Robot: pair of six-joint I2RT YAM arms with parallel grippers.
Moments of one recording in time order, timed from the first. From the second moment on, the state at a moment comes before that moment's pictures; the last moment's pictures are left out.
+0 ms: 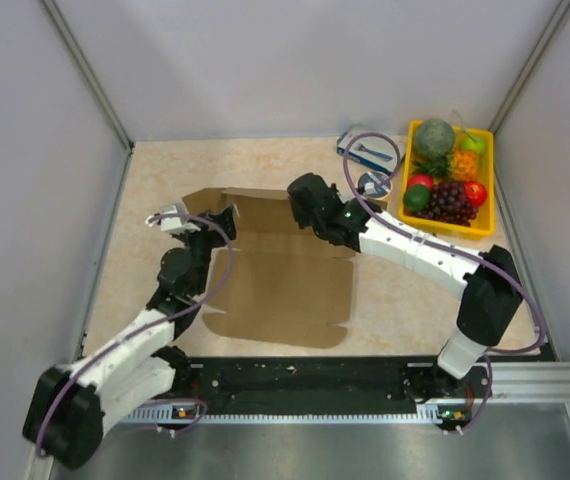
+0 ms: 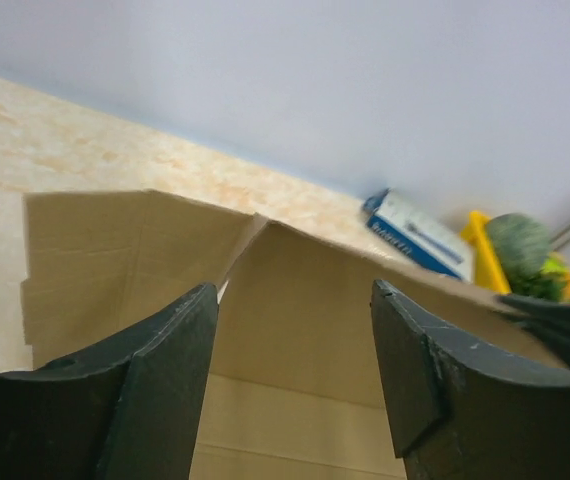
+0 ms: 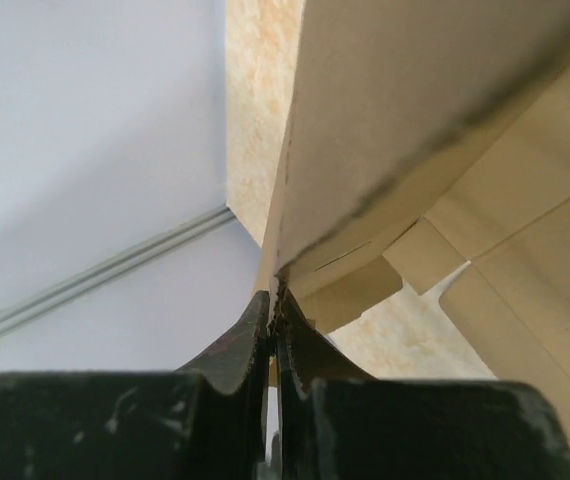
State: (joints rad) left arm -0.47 0.98 0.36 0.77 -0.40 -0.41; right arm 0.89 1.68 1.49 -0.53 0.58 2.01
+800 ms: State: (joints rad) left arm 0.14 1.09 0.64 -0.07 0.10 -0.59; right arm 0.66 1.42 0.89 0.15 0.31 1.56
